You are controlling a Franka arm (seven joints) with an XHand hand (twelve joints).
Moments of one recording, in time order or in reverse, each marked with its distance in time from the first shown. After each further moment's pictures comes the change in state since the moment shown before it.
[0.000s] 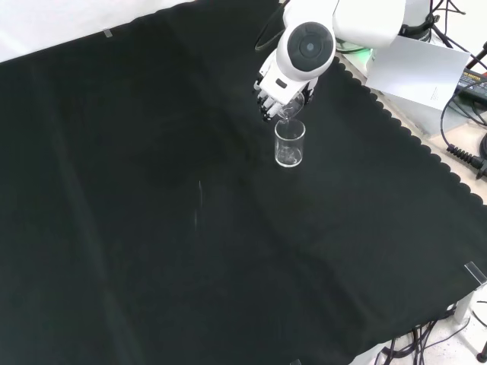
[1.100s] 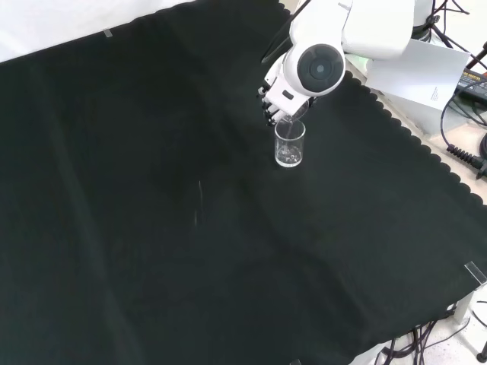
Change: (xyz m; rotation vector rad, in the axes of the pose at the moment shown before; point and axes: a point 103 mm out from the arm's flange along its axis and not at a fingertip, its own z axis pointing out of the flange) arm 0.012 0.001 -0.012 0.051 -0.062 -0.001
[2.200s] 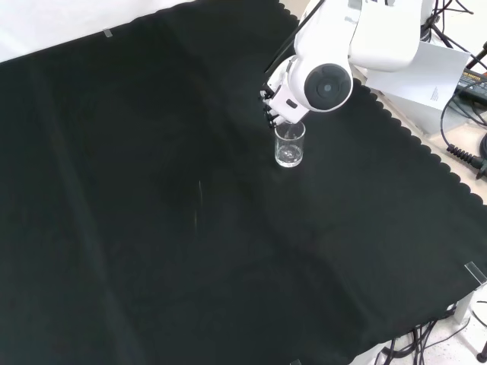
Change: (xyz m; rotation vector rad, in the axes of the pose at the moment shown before) arm 0.005 0.001 -0.015 0.050 -0.065 0.012
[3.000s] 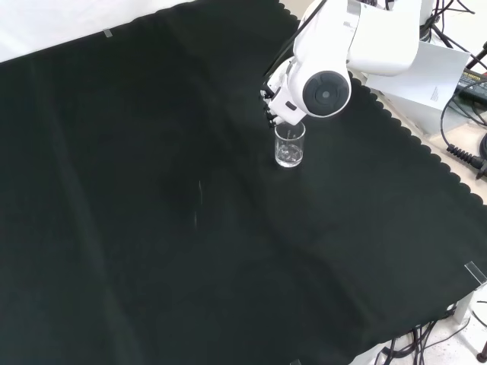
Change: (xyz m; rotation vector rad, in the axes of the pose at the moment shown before) arm 0.000 -0.001 0.002 0.032 -0.013 0.006
